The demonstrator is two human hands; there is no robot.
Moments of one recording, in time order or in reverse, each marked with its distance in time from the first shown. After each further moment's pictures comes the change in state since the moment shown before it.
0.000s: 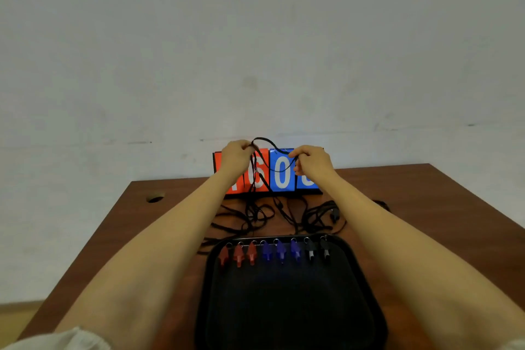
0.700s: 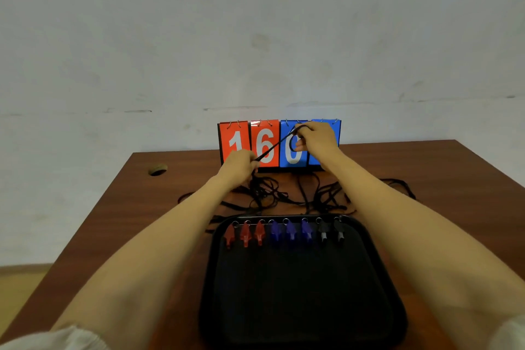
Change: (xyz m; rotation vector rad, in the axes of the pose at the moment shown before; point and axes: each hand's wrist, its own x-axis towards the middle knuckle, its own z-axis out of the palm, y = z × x) left_hand -0.004 -0.080 0.014 0.494 -0.326 0.008; right_hand 0.038 0.022 0.037 0.097 0.015 0.001
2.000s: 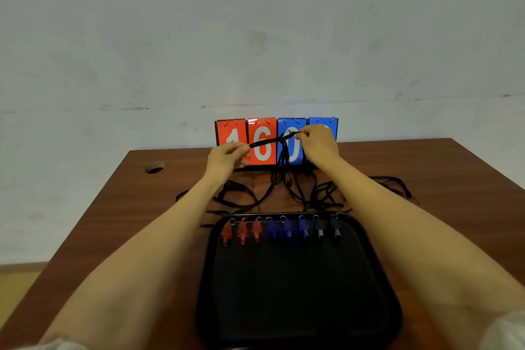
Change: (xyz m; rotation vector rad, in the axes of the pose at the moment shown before) left_hand -0.010 -0.017 -0.001 -0.786 0.246 -0.099; right_hand -0.001 0.011 -0.001 -0.504 0.028 -0.136
